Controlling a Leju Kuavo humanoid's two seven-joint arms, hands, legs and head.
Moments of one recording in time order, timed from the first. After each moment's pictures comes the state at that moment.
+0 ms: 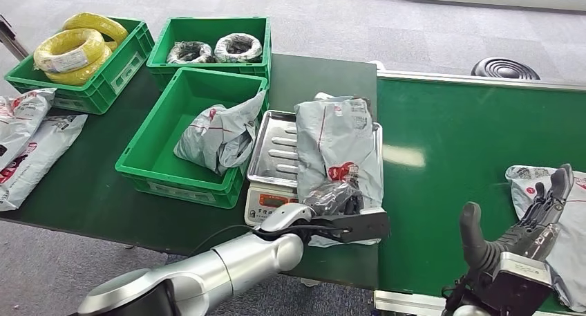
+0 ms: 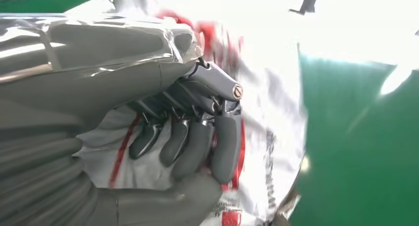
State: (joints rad) left arm -0.88 -0.36 -1.24 -0.48 -0.16 0.26 -0.09; right arm 0.10 0.17 -0.06 -1.85 0.34 -0.40 -0.55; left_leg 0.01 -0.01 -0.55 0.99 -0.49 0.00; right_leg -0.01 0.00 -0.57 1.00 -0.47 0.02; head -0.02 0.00
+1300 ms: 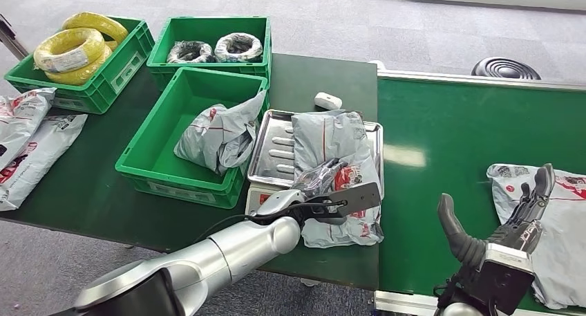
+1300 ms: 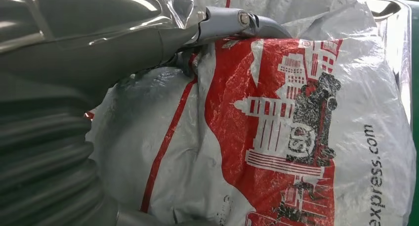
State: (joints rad) left arm -0.92 -0.36 -1.18 -0.46 -0.15 0.14 0.16; right arm 0.10 0.17 -0.03 -1.81 0.36 -0.43 -0.51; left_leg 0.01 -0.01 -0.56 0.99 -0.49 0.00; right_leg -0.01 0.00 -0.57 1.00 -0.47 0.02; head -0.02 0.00
